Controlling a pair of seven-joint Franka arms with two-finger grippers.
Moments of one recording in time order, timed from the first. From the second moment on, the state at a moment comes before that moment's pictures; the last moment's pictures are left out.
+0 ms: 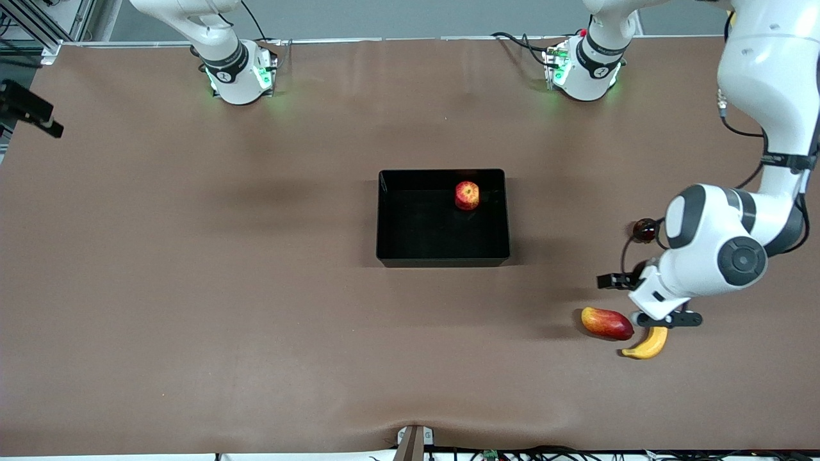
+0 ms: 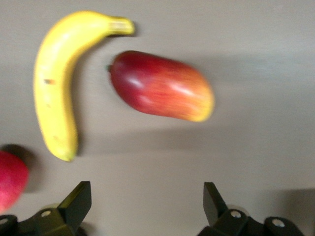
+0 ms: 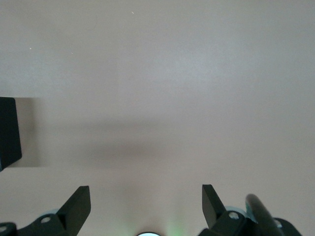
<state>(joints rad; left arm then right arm) 0.28 0.64 -0.40 -1.58 0.27 2.06 -0.18 0.04 -0.04 -0.14 -1.48 0.01 1.41 -0.11</state>
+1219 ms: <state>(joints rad) 0.32 0.83 -0.32 -1.46 0.41 2.29 0.00 0.04 -0.06 -0.13 -1.51 0.01 1.39 -0.09</state>
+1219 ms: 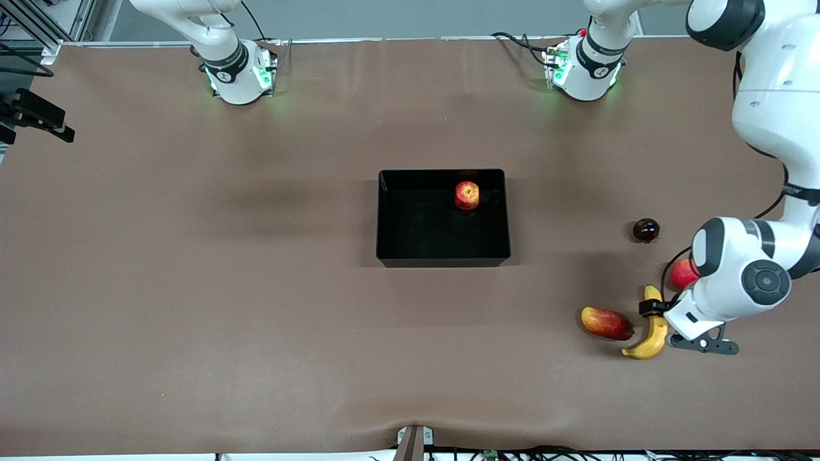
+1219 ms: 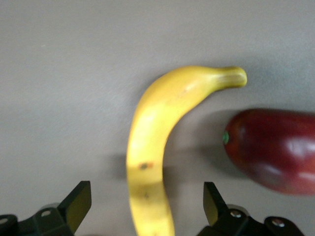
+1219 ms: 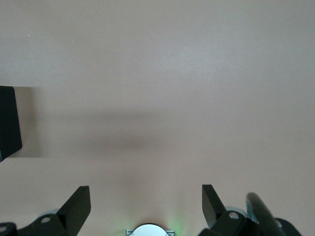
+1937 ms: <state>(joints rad) 0.31 0.87 -0.30 -1.41 0.41 2.31 0.01 0.05 -0.06 -0.12 -1.51 0.01 1.39 -0.09</state>
